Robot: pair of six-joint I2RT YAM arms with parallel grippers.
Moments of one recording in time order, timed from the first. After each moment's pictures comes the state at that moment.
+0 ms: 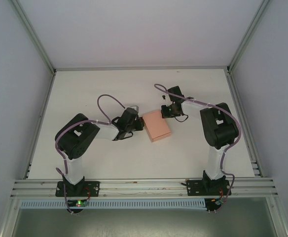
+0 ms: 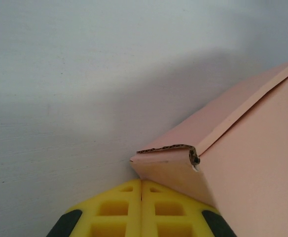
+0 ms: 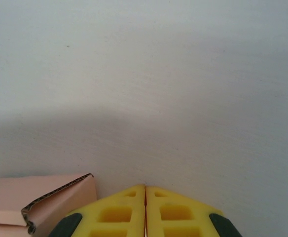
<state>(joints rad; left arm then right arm) -0.64 1.89 0.85 0.34 0.10 -0.72 0.34 1.96 1.18 -0.33 -0.23 0.22</state>
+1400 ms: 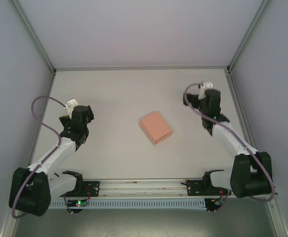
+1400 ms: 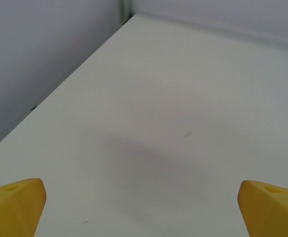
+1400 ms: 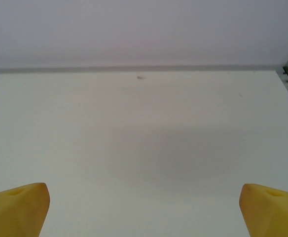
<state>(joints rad) -0.15 1.13 0.51 0.01 -0.55 -0.34 0.09 1.25 0.63 0.21 0.04 0.07</state>
